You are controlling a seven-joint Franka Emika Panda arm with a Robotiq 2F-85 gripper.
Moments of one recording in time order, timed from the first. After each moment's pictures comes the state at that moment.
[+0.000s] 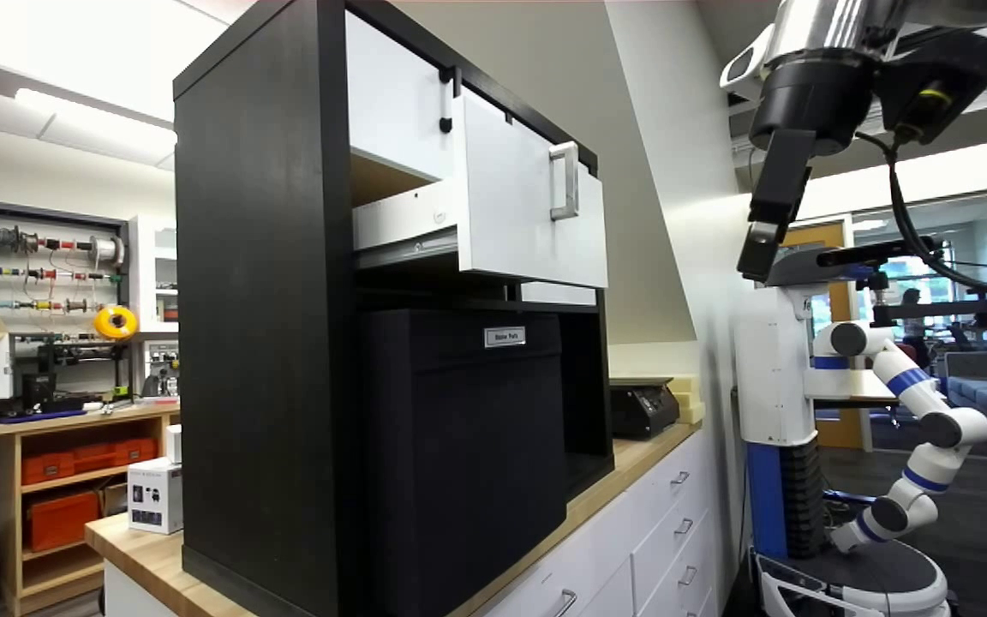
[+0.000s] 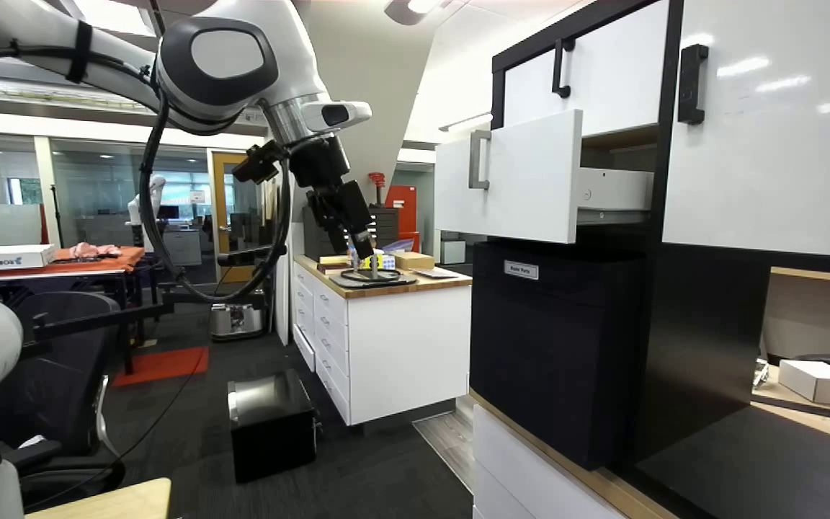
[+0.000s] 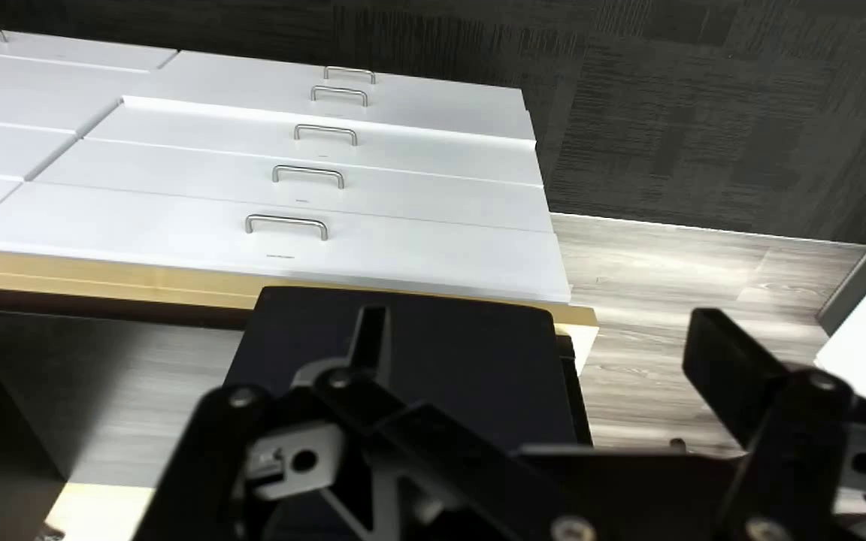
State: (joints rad) arm 0.06 -0.73 0.10 -2.50 0.01 2.15 0.08
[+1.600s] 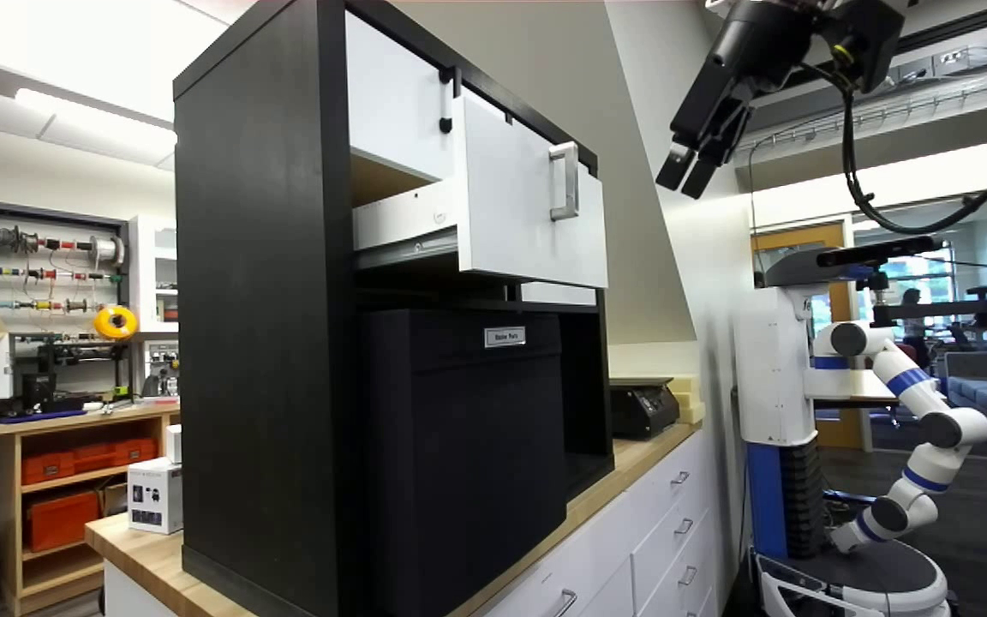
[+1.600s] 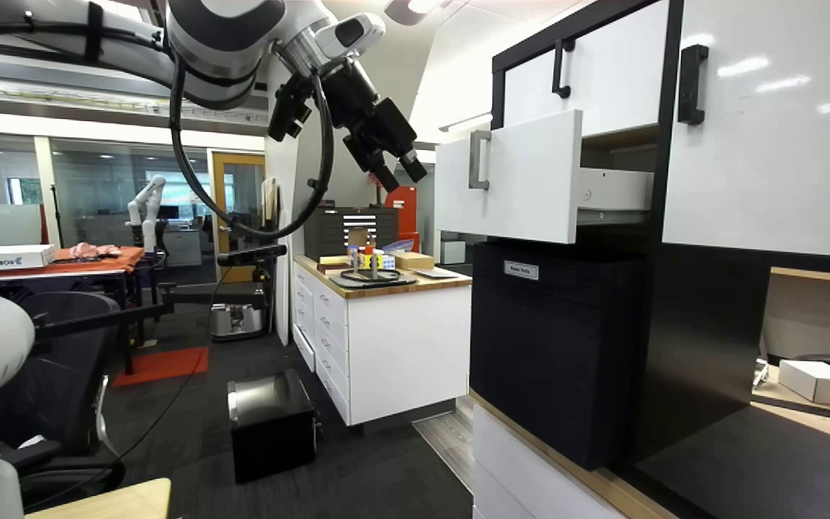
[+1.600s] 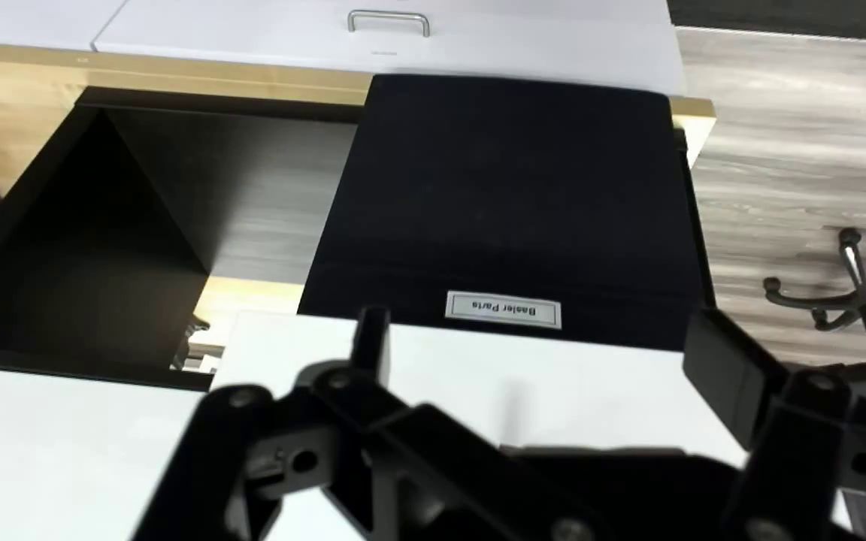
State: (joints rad) arm -0.04 -0.69 0.12 -2.35 -0.13 2.31 0.14
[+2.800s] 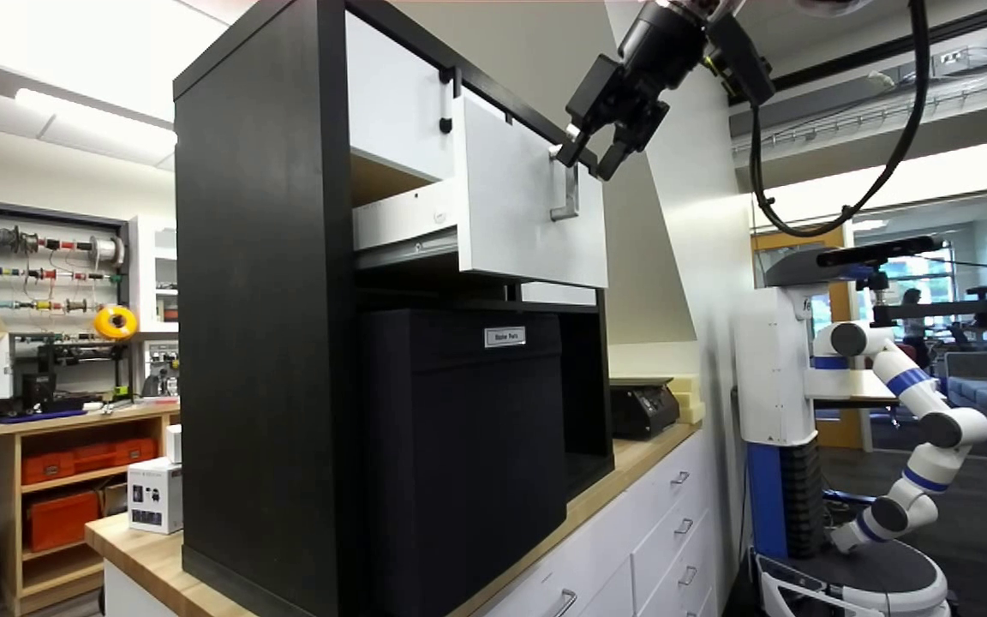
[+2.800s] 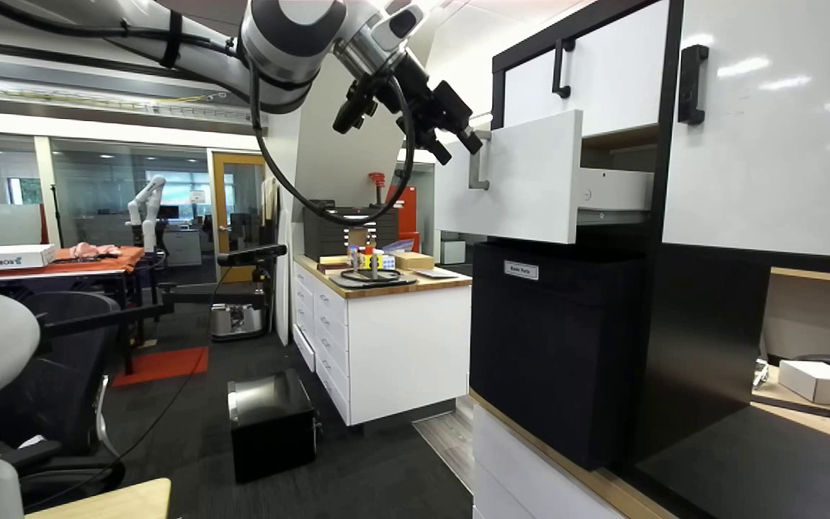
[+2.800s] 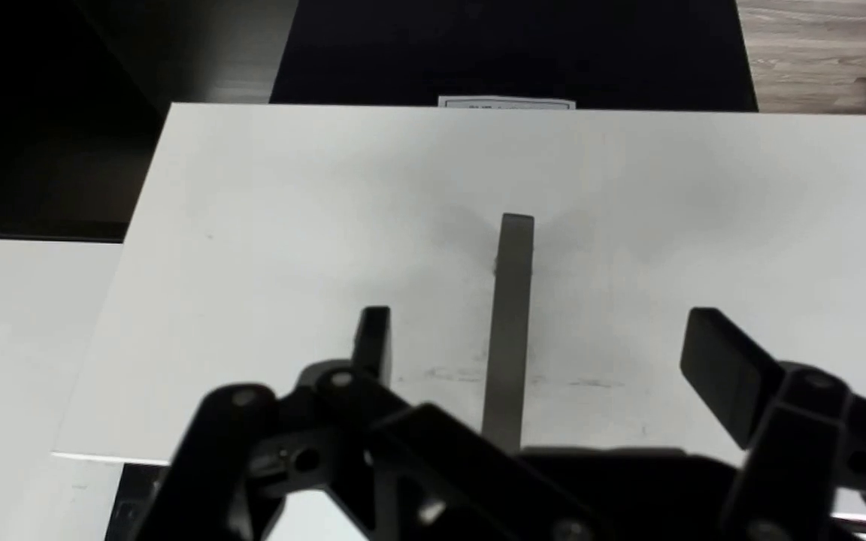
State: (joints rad) arm -0.09 -0.46 0.15 -2.16 -0.19 2.52 0.24
